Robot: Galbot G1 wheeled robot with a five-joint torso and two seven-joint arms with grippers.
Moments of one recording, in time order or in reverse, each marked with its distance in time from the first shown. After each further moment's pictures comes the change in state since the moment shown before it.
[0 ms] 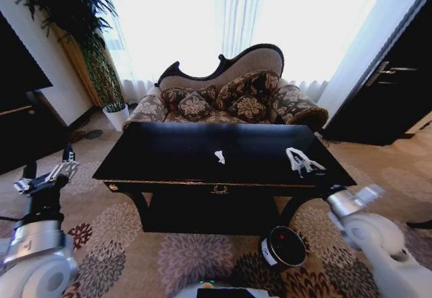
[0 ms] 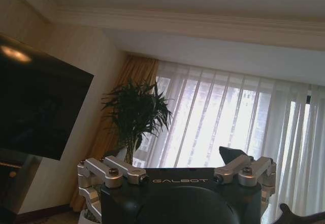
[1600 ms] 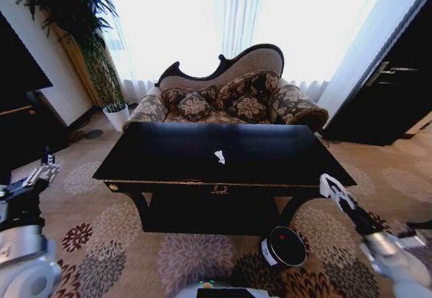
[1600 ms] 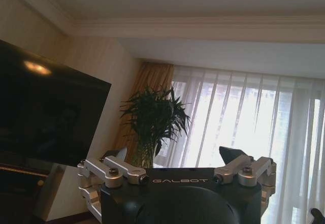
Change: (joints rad) left arm 0.011 -0.007 -0.100 0.022 -0.017 0.005 0.000; right arm 0.059 0.022 0.101 -0.800 0.255 0.226 -0.990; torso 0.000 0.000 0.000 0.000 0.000
